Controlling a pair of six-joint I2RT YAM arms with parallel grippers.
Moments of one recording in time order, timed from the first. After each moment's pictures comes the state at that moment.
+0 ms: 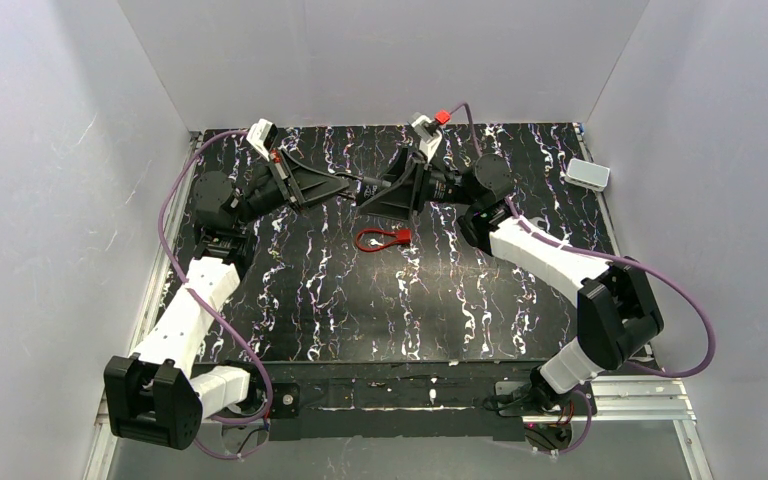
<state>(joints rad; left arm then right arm) -0.19 1.14 0.90 0.53 0.92 -1.43 0.65 1.54 1.13 0.89 -0.98 0.96</state>
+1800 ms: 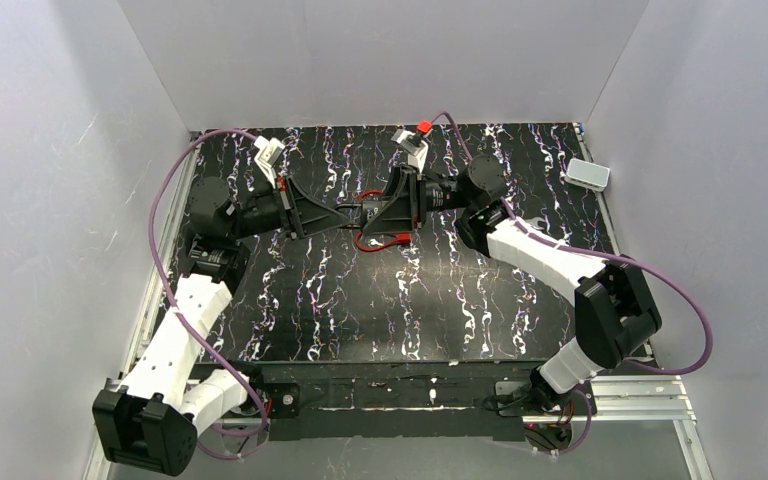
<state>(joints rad) -0.20 1.02 0.91 0.24 1.12 -0.93 0.66 1.55 1.12 0.86 -1.15 1.08</state>
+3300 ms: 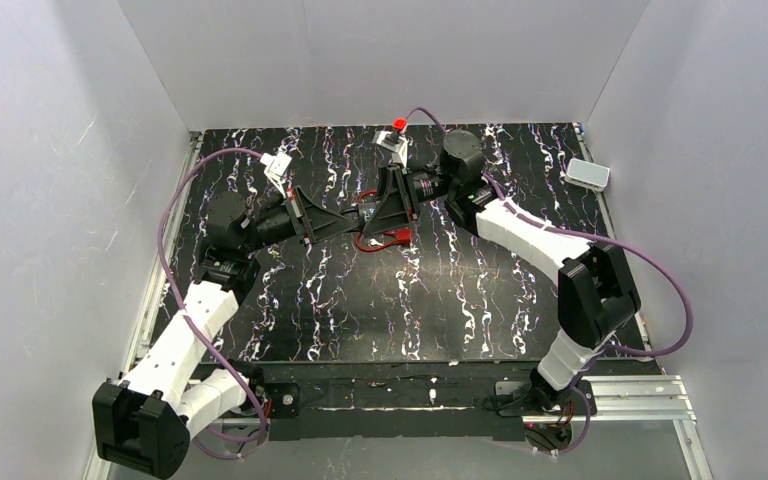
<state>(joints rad) -0.29 1.01 0.77 0.28 0.91 -0.97 0.65 1.68 1.31 0.52 -1.34 0.89</state>
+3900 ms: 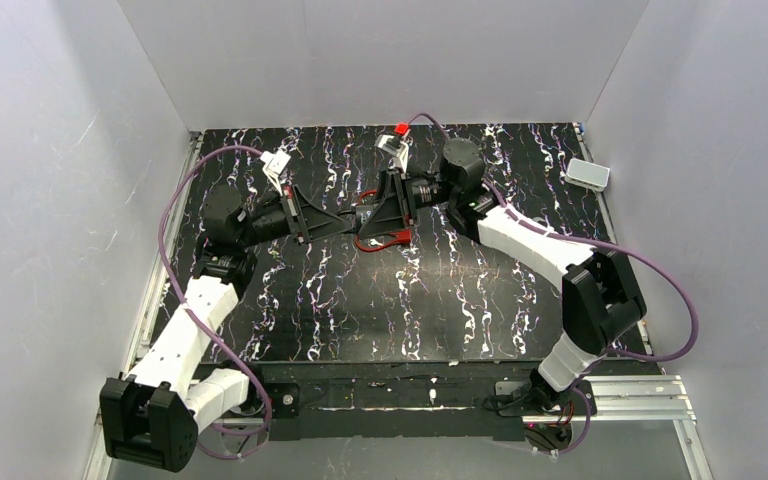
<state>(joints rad) -0.22 1.02 0.78 0.28 1.01 -0.96 0.65 1.65 1.26 0.51 -1.27 0.87</state>
